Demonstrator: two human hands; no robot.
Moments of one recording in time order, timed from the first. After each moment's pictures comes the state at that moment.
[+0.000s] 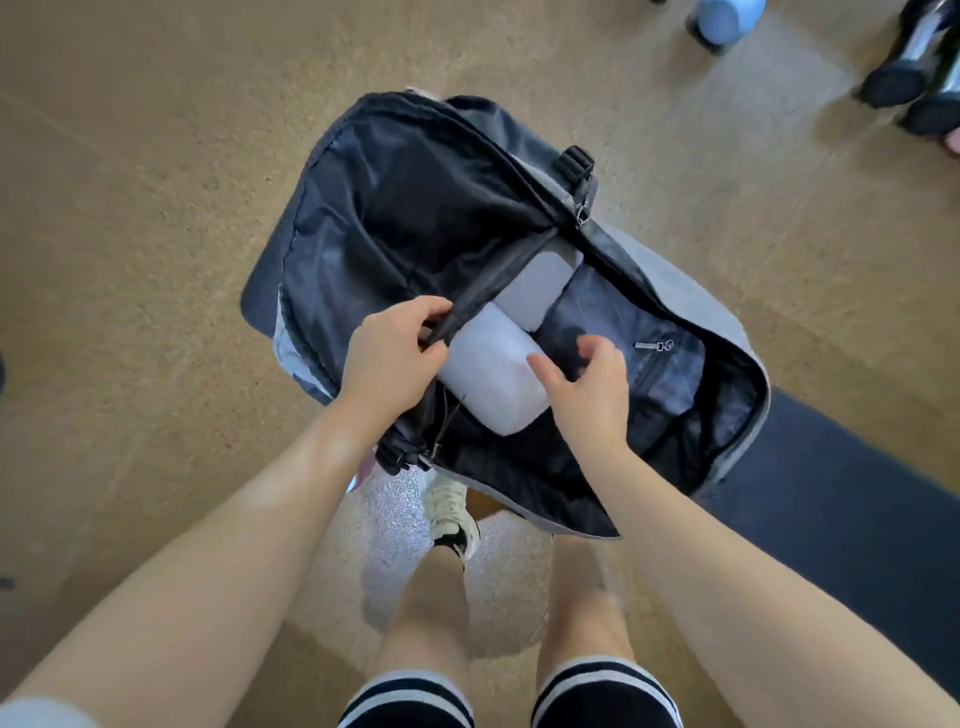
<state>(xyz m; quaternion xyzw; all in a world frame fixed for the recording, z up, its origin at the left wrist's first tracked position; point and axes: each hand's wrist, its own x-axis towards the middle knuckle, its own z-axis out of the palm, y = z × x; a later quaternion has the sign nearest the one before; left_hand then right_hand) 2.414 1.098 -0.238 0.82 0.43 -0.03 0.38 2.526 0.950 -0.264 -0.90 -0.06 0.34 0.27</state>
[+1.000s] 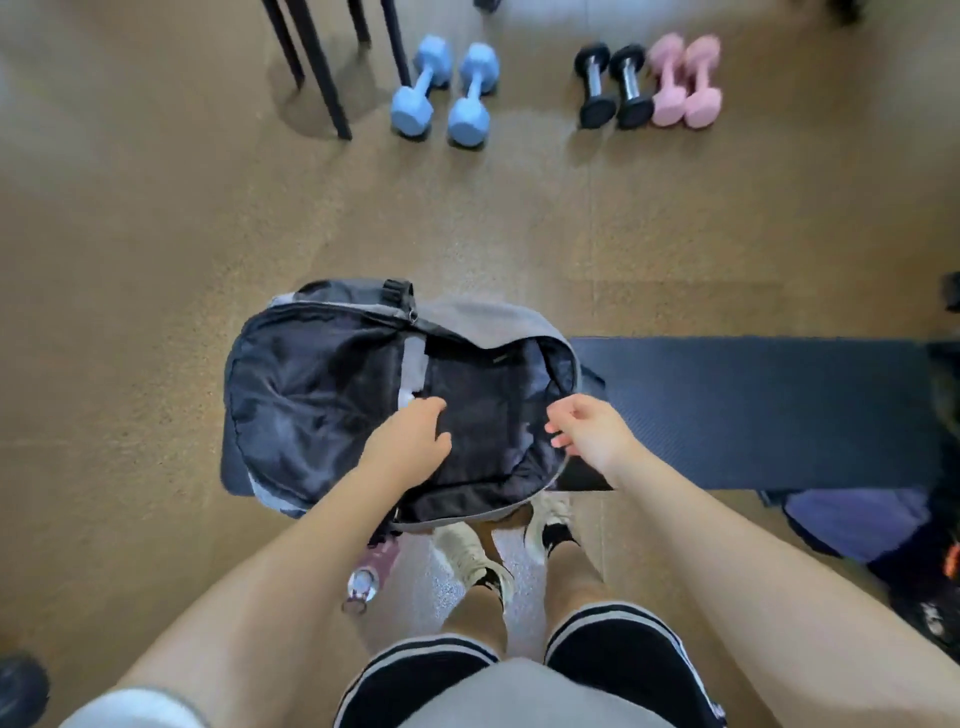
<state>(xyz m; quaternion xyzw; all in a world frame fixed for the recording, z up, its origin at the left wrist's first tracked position) 2.462 1.026 -0.140 0.90 0.16 -0.33 0.25 2.538 0.821 -0.137 -0.80 0.11 0.42 0.42</state>
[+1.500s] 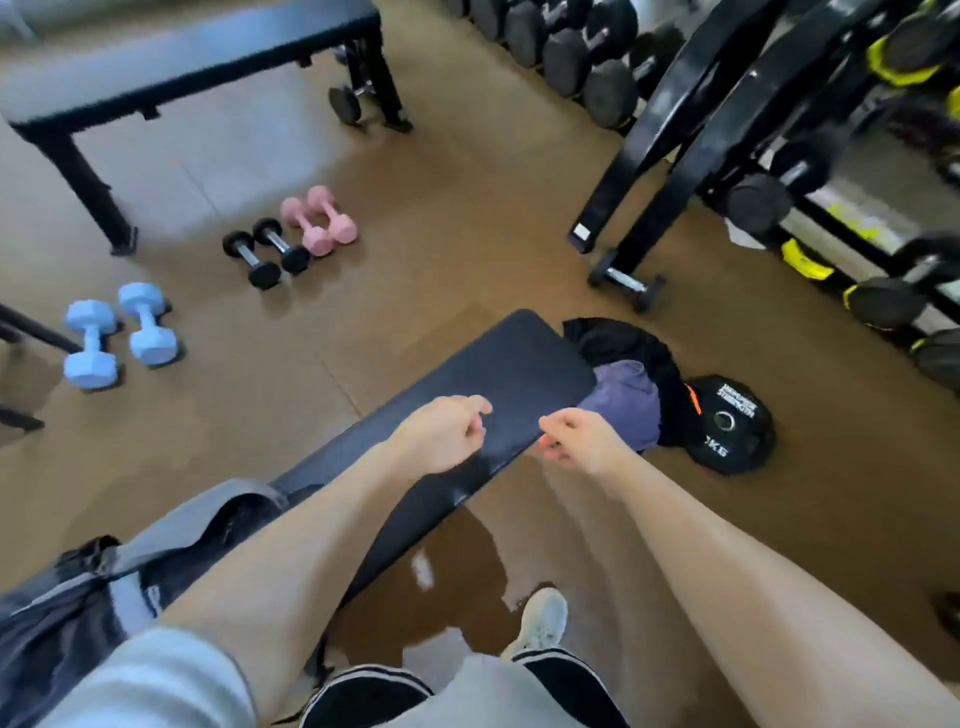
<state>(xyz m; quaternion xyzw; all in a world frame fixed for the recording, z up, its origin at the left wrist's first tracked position) 2.580 0.628 0.005 0.88 -0.33 -0.28 0.20 2.496 0.448 -0.004 -0.75 0.32 0.19 0.54</state>
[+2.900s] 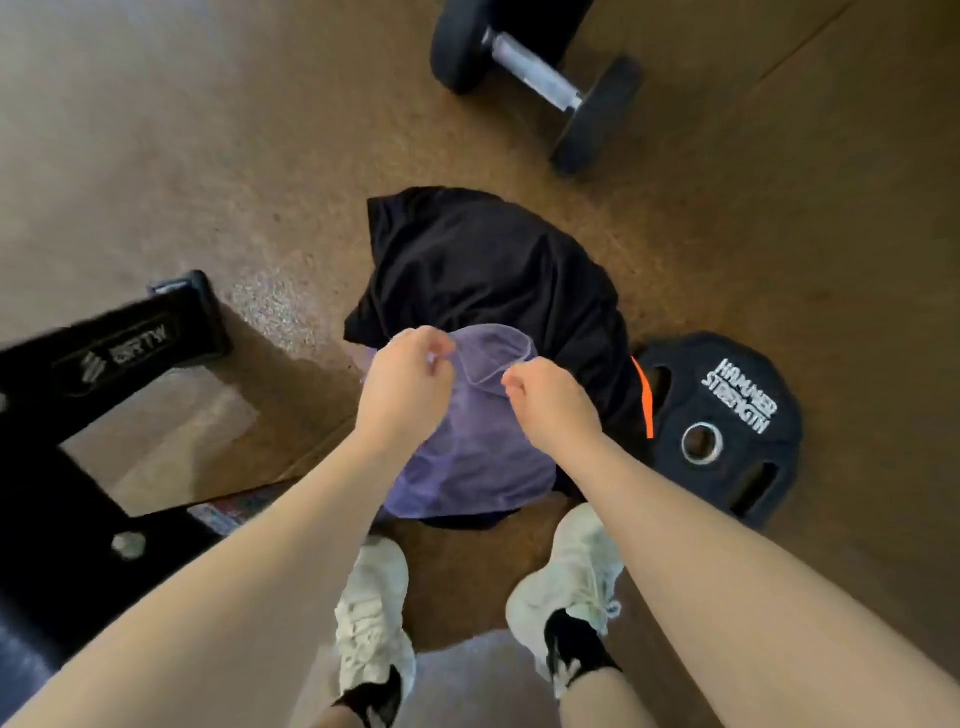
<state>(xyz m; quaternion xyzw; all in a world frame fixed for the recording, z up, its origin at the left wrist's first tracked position) 2.770 0.028 -0.501 0.89 -0.02 -0.34 0.30 2.700 -0.107 -0.547 -0.89 0.23 0.31 0.26</state>
